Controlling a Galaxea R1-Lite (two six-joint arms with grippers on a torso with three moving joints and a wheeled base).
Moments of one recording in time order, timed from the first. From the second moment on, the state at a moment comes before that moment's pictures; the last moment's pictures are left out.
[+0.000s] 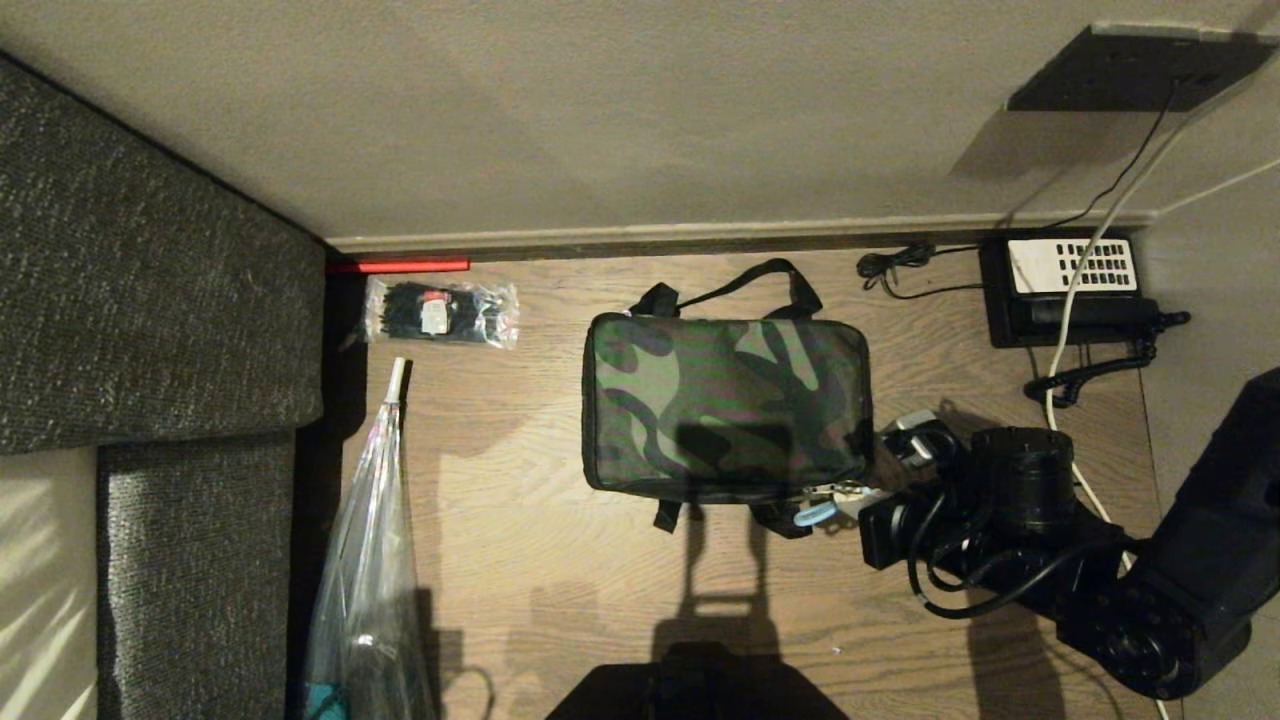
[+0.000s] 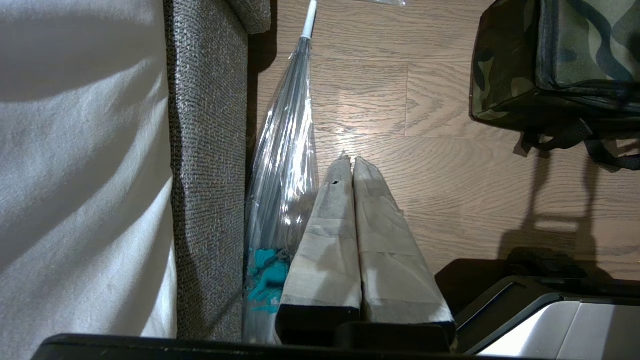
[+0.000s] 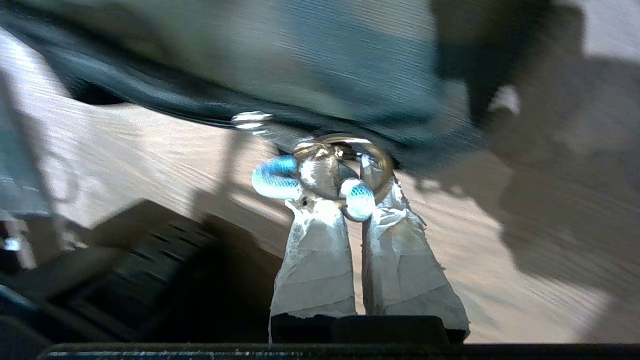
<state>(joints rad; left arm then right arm) 0.00 0.00 0.00 0.00 0.01 -0.01 0.34 2.02 -0.47 -1.14 0.07 -0.05</state>
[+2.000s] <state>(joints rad) 0.00 0.00 0.00 0.00 0.01 -0.01 0.13 1.99 -0.50 -1.07 0.13 -0.13</state>
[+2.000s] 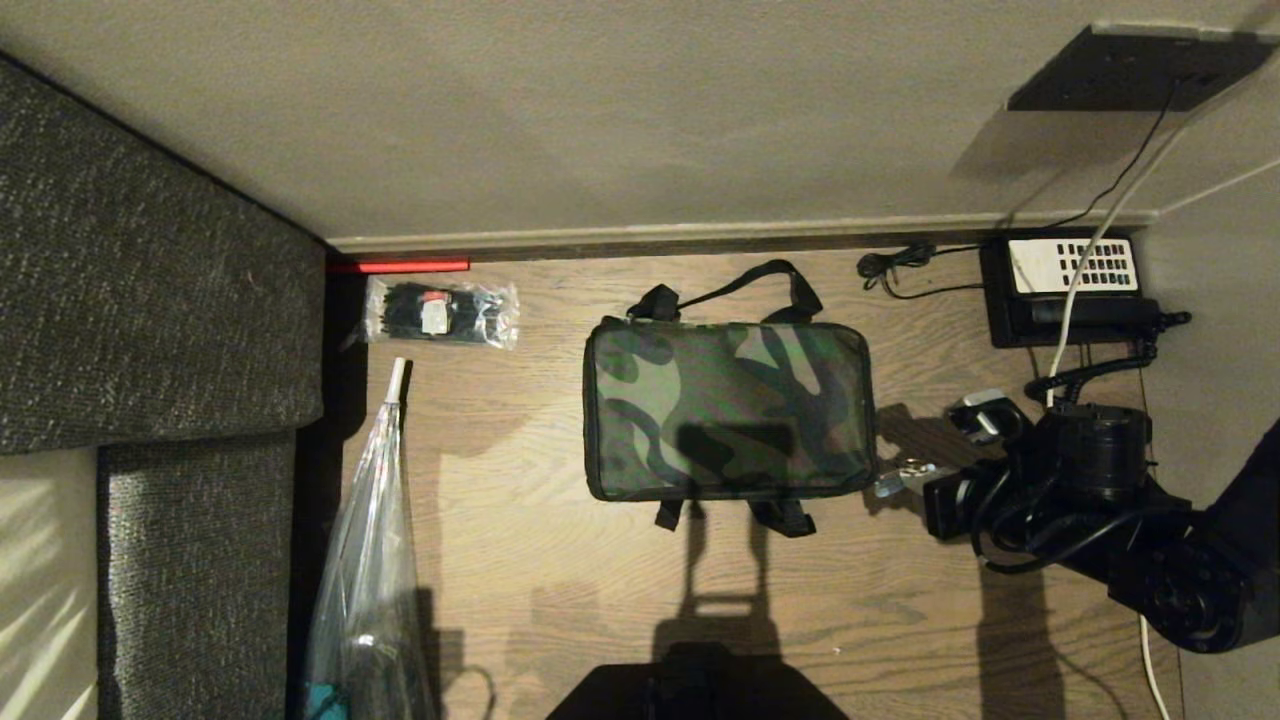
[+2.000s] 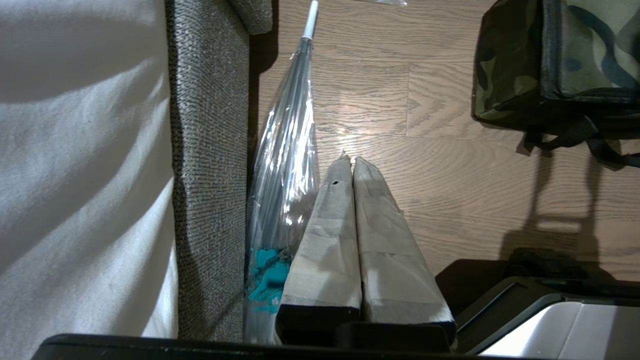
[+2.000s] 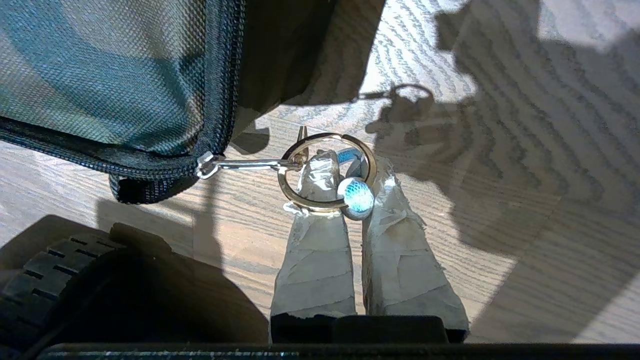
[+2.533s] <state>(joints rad) 0.00 0.00 0.00 0.00 0.01 -0.01 0.14 1.97 -0.52 -1.10 0.20 -0.12</state>
